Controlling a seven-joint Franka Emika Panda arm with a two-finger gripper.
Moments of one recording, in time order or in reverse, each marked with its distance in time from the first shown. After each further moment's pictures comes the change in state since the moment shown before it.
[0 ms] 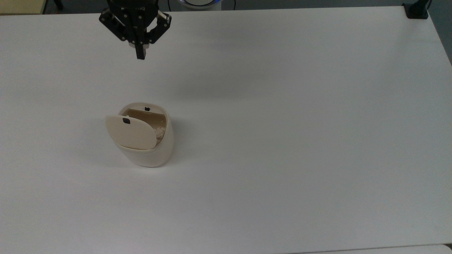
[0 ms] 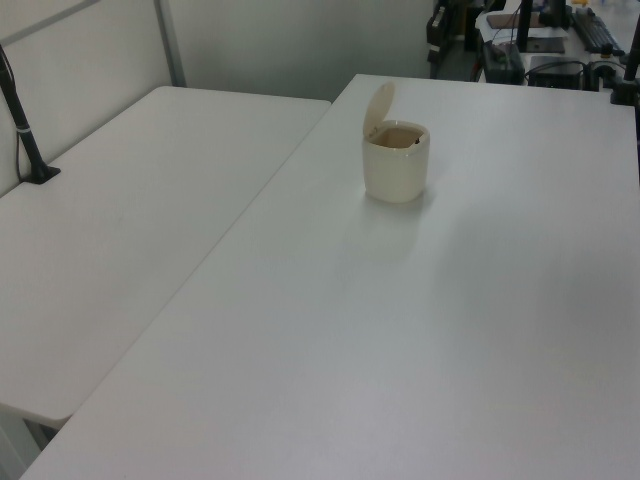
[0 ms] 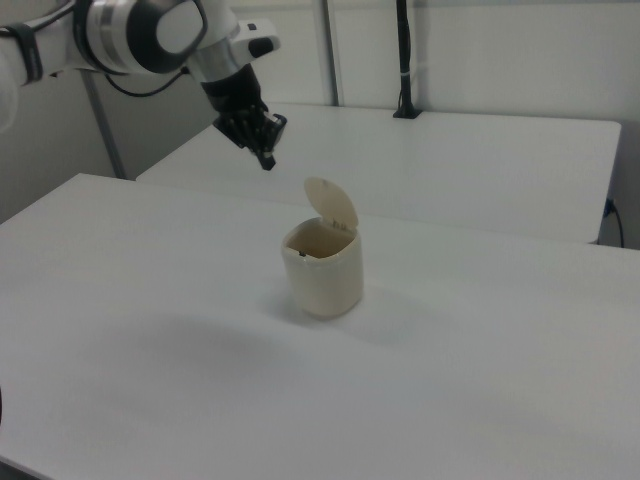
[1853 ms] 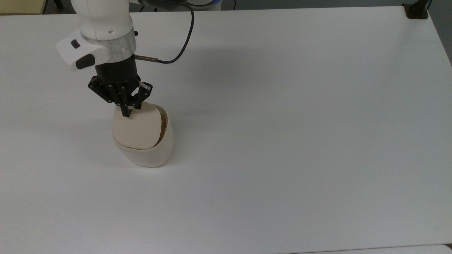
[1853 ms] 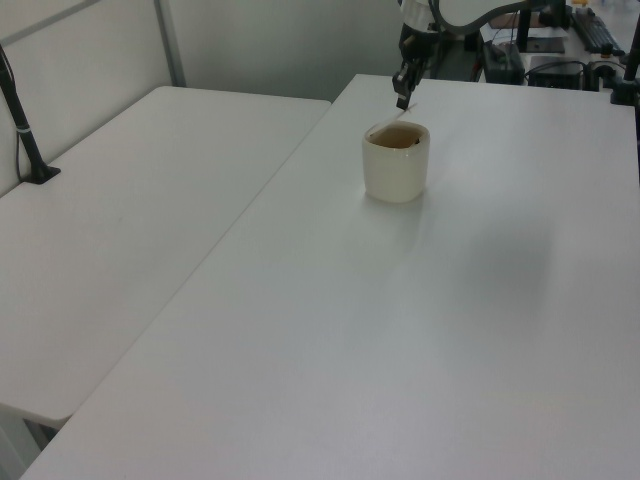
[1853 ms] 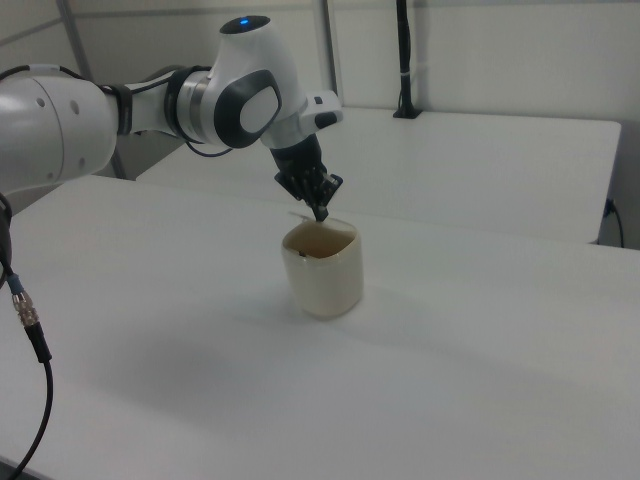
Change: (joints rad) arm -0.067 0.226 0.002 0.017 0.021 0.187 0.000
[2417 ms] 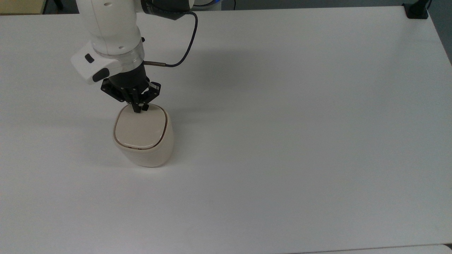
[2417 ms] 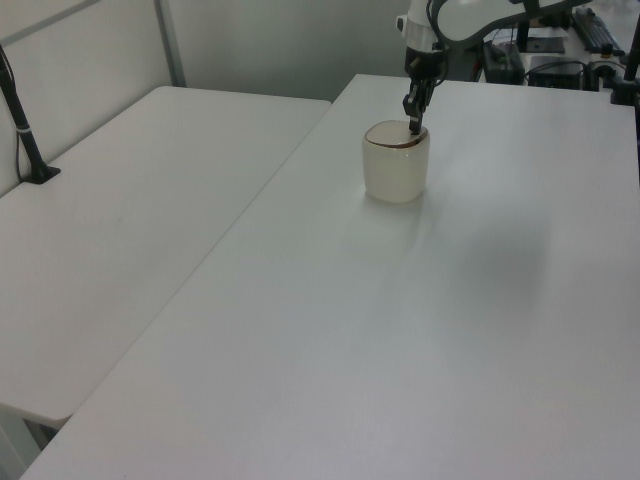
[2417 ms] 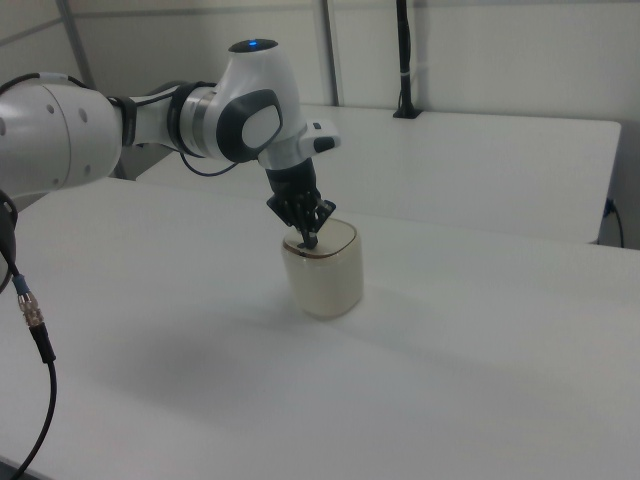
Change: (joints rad) arm 0.001 0.011 0.008 -0.044 0.000 -0.063 -0.040
